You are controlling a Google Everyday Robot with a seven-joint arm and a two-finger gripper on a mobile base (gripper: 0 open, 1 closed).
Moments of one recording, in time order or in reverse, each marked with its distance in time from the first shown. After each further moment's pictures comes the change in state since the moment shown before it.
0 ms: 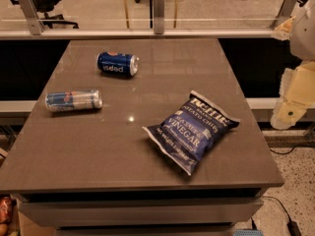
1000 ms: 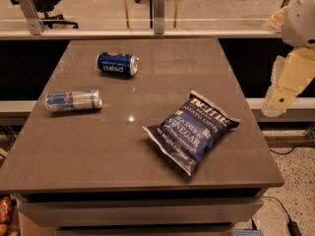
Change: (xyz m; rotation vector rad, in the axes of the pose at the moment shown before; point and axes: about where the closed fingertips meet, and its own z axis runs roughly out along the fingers) arm -0.018 -0.013 -0.001 -0.027 -0.060 -0.013
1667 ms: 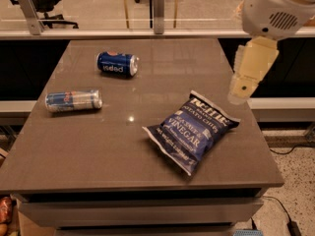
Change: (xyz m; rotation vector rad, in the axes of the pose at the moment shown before) arm -0.056 -0.010 0.011 0.015 0.014 -0.061
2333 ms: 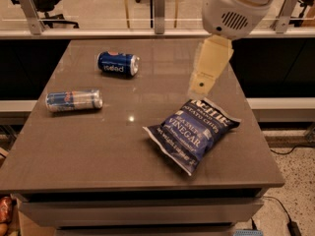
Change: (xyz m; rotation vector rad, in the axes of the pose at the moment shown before) arm -0.058 0.000 0.017 0.017 -0.048 0.025
